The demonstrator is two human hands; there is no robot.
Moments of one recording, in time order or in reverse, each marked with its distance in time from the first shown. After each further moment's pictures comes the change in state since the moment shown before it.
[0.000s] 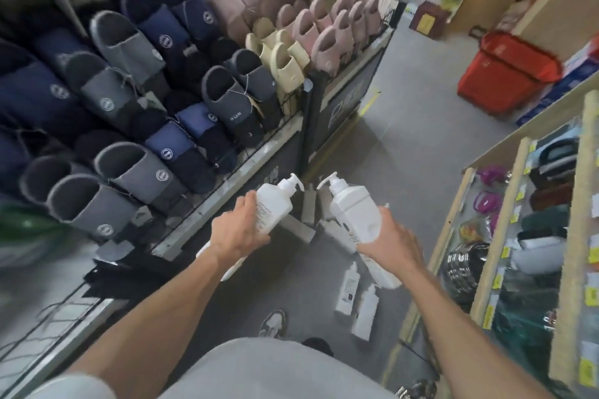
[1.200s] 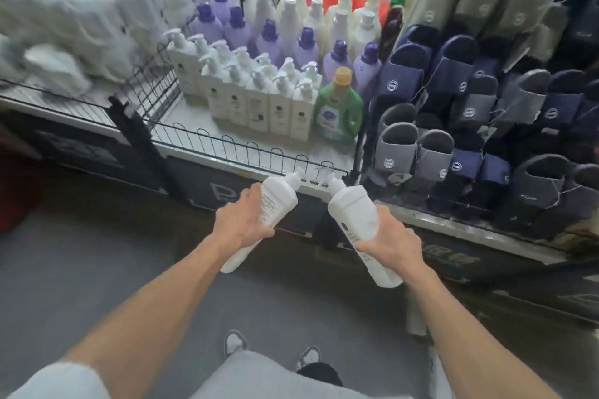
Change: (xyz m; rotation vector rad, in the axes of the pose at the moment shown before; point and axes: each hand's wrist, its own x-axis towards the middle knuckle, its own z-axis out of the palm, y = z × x) left_hand -0.418 -0.189 0.051 -0.325 0.370 -1.022; right_hand -0.187 -0.269 0.148 -0.404 -0.315 -1.156
